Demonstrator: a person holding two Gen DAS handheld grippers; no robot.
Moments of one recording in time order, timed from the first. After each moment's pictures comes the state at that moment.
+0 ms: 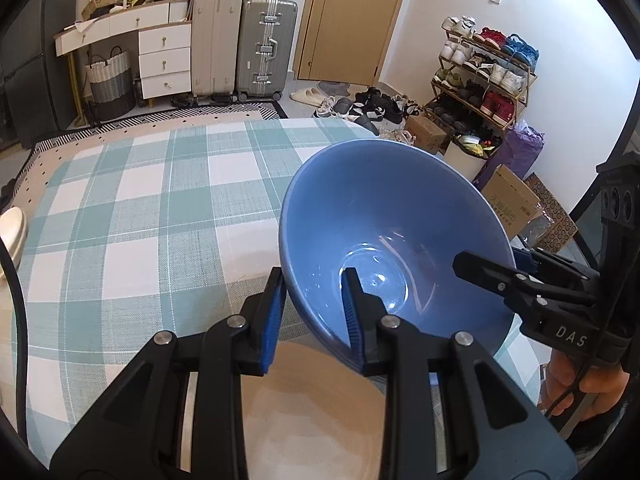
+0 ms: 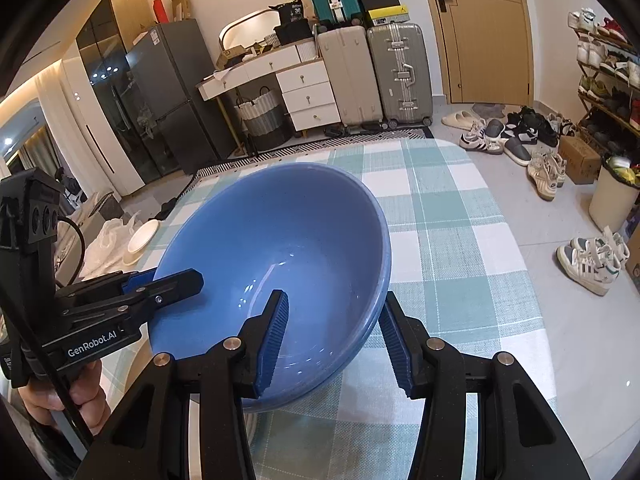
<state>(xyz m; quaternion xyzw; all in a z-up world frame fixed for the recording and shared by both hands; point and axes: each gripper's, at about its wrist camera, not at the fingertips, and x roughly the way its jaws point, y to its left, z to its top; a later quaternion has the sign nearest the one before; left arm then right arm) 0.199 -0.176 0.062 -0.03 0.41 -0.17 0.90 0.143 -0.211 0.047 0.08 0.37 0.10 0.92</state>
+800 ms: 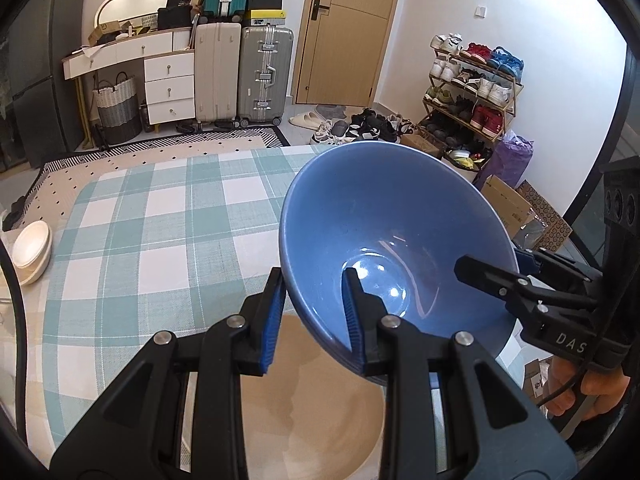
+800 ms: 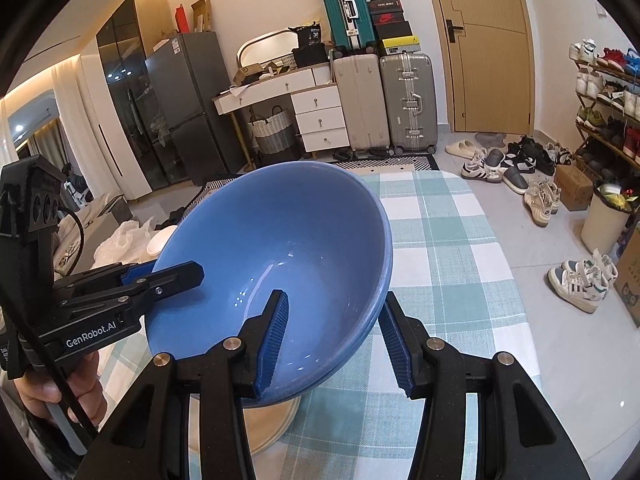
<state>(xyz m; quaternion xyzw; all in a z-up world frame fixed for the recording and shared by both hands) 0.096 -0.156 0.137 -0.02 0.36 -0.17 0.91 0.068 -0.173 0.098 0.05 0.32 0.10 0.94</state>
